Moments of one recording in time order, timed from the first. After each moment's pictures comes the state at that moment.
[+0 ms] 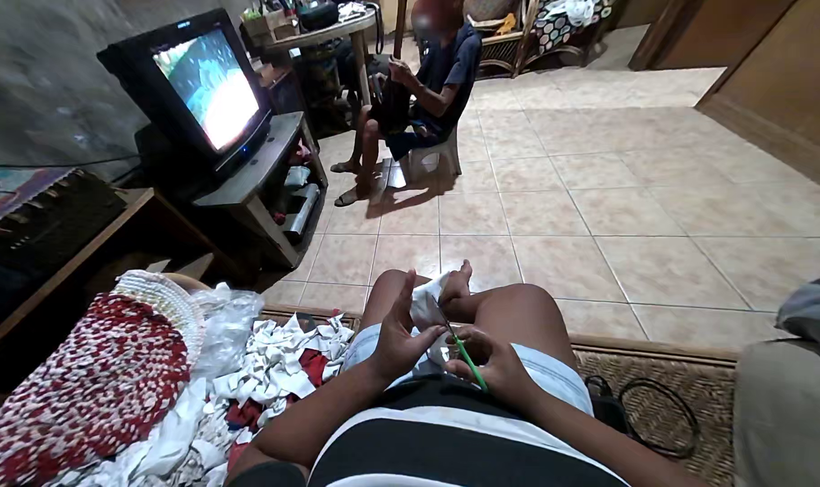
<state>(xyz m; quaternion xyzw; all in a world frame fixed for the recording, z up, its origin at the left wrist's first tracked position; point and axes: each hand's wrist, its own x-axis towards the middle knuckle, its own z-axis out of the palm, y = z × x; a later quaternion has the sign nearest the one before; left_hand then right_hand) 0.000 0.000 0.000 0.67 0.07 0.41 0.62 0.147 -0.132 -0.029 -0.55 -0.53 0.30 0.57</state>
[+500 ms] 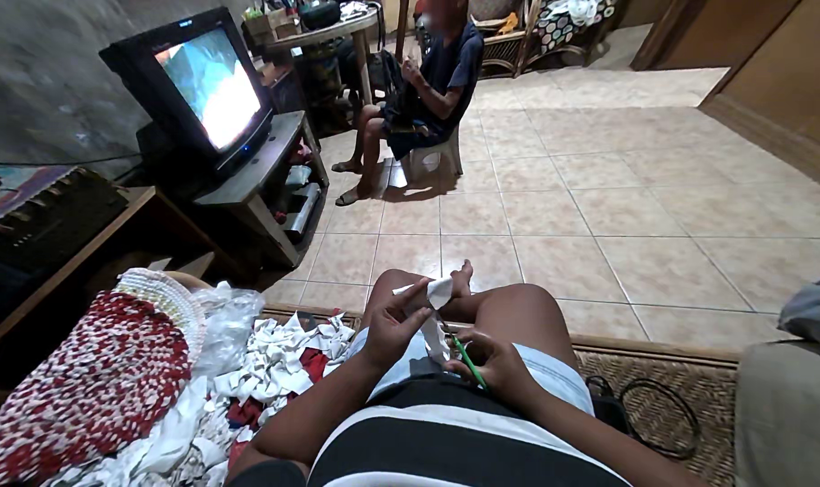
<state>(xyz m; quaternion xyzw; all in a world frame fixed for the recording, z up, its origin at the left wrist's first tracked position) -0.008 0.006 0.021 0.63 0.13 0.40 0.66 0.148 -0.134 -0.028 -0.59 -0.55 0.28 0.53</state>
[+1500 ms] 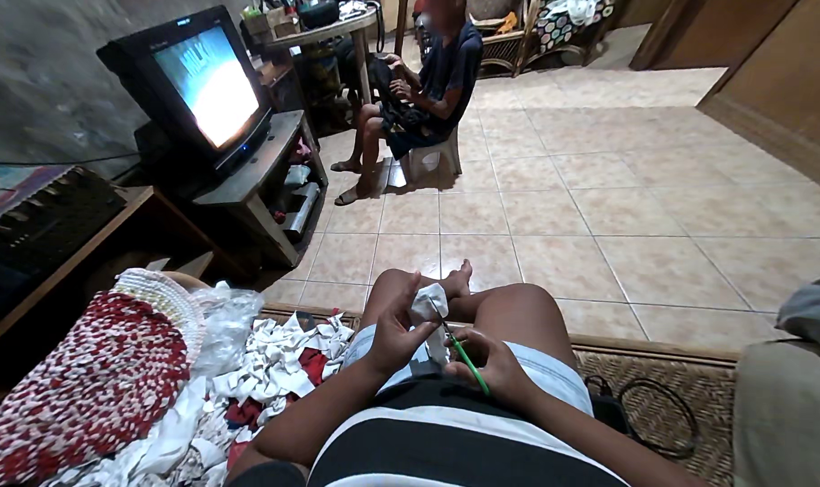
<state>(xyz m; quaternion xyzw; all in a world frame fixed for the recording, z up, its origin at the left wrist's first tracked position) -0.004 0.005 0.006 0.65 0.09 0.38 0.66 0.147 -0.133 -0.024 -0.57 -0.52 0.35 0.53</state>
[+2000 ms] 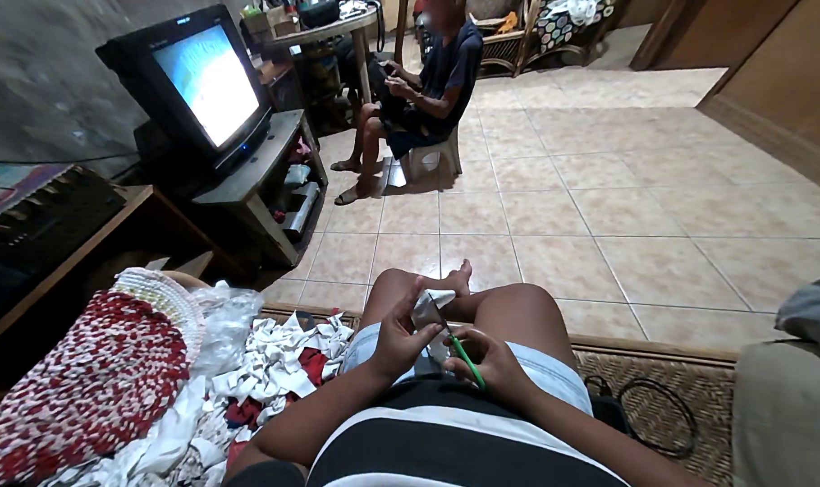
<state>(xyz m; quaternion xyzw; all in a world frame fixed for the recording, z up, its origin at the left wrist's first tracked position) -0.002 -0.003 0.000 0.63 0.10 0.39 0.66 0.145 -0.131 -0.023 -0.56 -0.51 0.36 0.55</state>
